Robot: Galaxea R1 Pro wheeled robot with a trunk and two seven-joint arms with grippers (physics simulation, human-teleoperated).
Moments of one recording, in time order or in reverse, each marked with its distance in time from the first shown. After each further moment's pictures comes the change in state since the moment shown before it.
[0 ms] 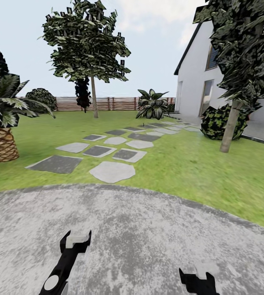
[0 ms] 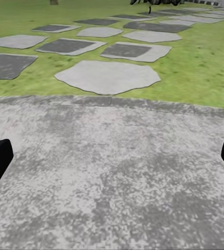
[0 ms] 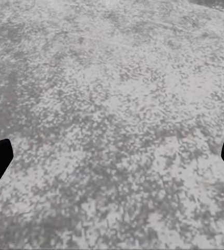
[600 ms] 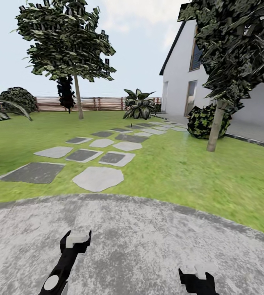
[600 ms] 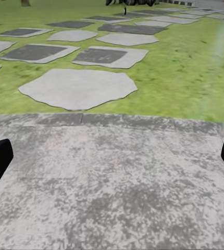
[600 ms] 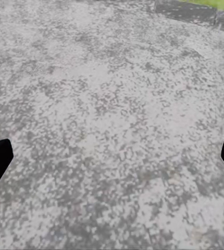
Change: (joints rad) left arm 0.000 0.000 0.000 -0.001 -0.001 0.000 0.000; right arm 0.000 0.001 0.003 0.001 0.003 0.000 0.005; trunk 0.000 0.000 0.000
